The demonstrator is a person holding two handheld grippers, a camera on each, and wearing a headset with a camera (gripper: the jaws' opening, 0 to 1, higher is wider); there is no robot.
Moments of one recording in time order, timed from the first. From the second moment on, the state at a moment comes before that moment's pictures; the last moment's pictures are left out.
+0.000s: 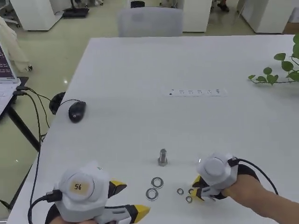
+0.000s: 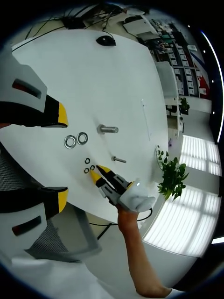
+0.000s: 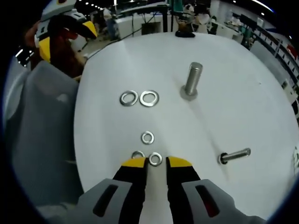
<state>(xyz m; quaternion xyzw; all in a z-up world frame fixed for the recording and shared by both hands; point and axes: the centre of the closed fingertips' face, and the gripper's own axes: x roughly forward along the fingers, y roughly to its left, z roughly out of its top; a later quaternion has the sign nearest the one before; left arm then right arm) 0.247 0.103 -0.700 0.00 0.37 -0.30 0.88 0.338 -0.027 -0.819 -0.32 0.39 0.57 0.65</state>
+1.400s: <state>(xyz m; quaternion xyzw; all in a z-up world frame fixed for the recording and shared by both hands) 0.252 0.089 -0.694 -0.03 0.35 -0.27 0.90 0.339 -0.036 -0.825 -0.32 0.39 0.59 0.64</state>
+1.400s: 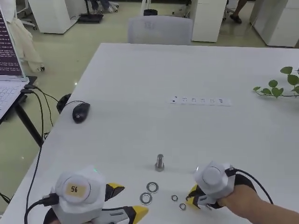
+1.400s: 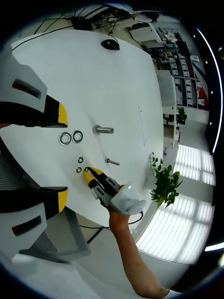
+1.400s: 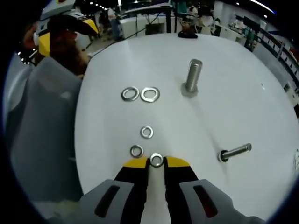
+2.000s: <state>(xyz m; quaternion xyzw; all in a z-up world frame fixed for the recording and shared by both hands) 0.257 0.089 -0.693 -0.03 0.35 -0.27 0.90 0.332 -0.042 -0.826 -0.46 0.35 0.63 0.51</state>
